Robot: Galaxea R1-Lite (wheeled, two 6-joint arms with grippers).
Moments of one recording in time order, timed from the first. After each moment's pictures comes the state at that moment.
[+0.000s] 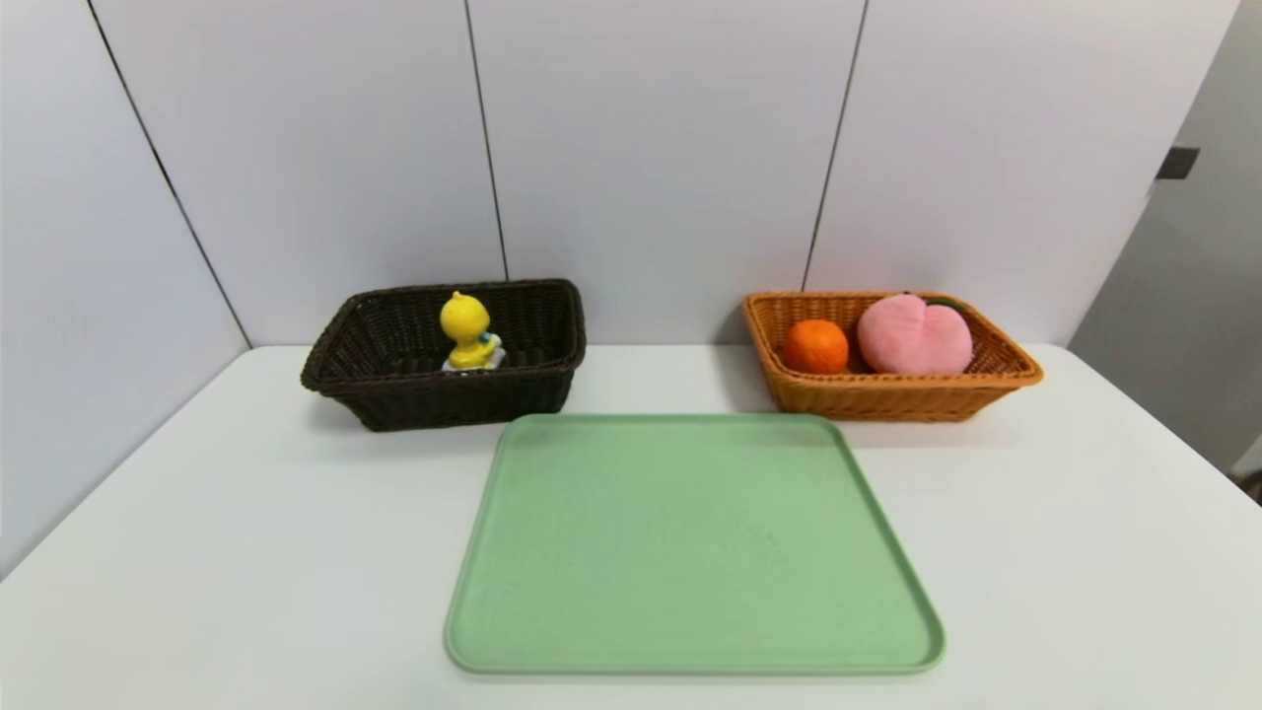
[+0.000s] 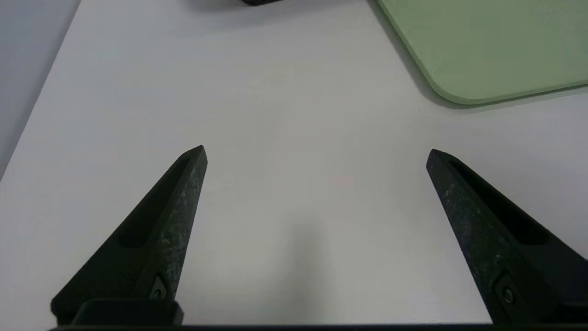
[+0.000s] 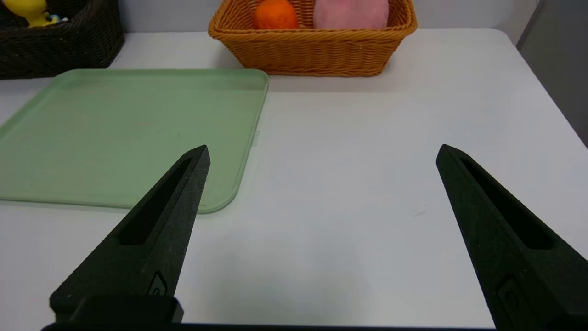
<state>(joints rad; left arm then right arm) 0.01 0.20 -0.29 0.28 -0.16 0.10 -0.01 0.38 -0.36 0.10 0.11 0.04</state>
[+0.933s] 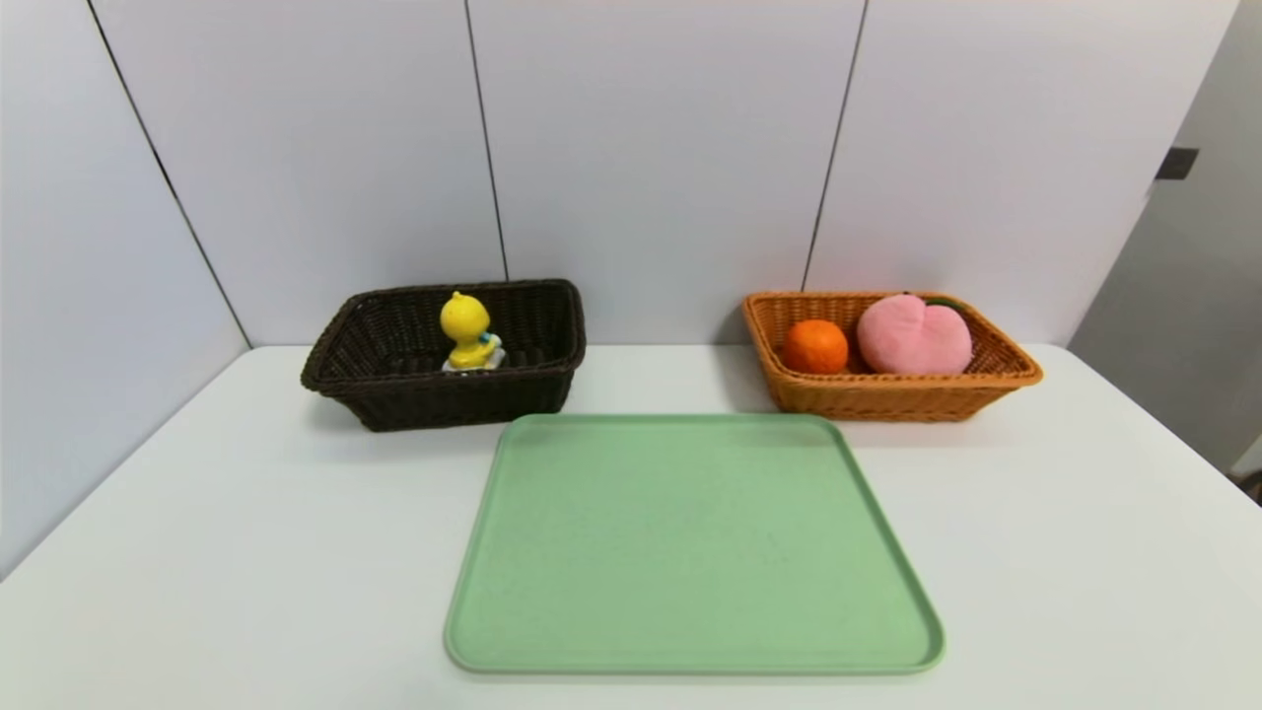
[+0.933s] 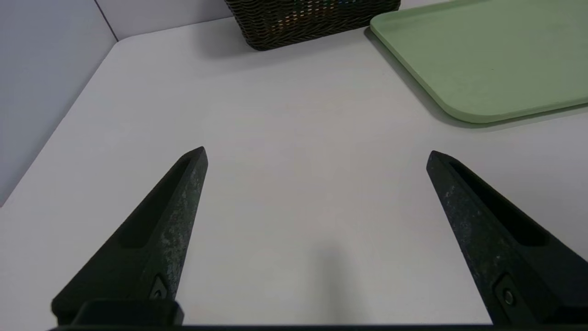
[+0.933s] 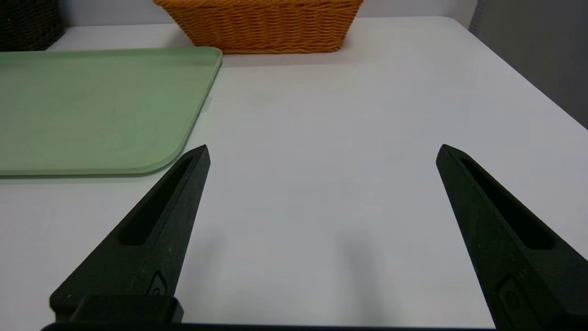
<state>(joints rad) 0.00 0.00 -0.06 0.06 -0.15 0.11 -0.01 0.01 -0.01 0.01 -0.01 0.02</state>
